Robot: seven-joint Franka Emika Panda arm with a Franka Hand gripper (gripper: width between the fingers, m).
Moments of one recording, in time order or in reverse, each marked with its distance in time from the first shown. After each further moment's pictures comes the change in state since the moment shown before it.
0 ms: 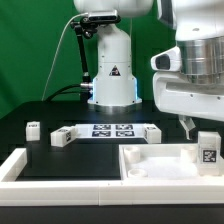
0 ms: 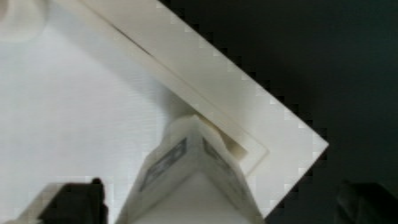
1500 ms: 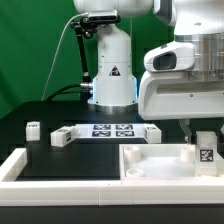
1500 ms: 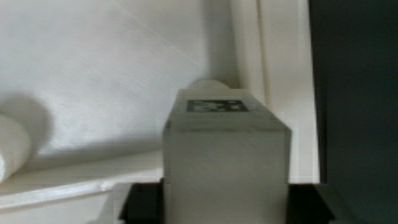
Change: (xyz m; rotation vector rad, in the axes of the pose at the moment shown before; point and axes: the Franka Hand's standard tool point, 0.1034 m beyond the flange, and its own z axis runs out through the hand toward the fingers) arm 0.013 0.008 -0.004 -0.051 0.028 -0.599
